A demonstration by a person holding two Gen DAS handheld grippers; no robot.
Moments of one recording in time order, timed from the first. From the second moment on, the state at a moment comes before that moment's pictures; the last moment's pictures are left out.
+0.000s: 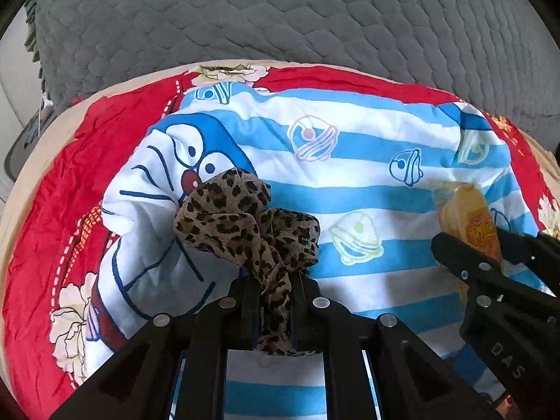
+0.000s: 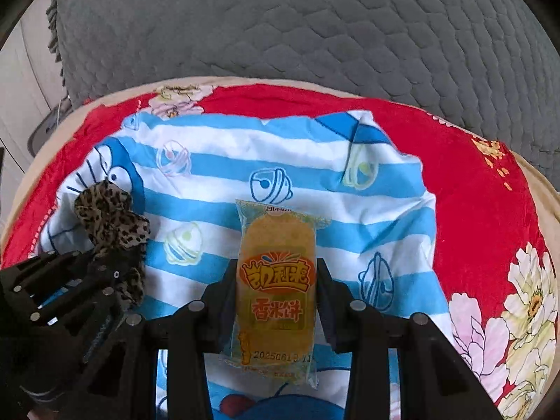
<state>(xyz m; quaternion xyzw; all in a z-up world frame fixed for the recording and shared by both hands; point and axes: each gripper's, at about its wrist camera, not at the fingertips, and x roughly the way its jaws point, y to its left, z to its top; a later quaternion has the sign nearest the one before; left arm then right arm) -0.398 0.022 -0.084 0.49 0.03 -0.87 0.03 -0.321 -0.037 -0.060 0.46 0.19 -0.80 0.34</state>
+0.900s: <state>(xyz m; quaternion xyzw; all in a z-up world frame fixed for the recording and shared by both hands) -0.393 0.002 -0.086 0.48 0.04 -0.87 0.05 -0.326 -0.039 -0.072 0.47 0.21 -0.79 0.32</state>
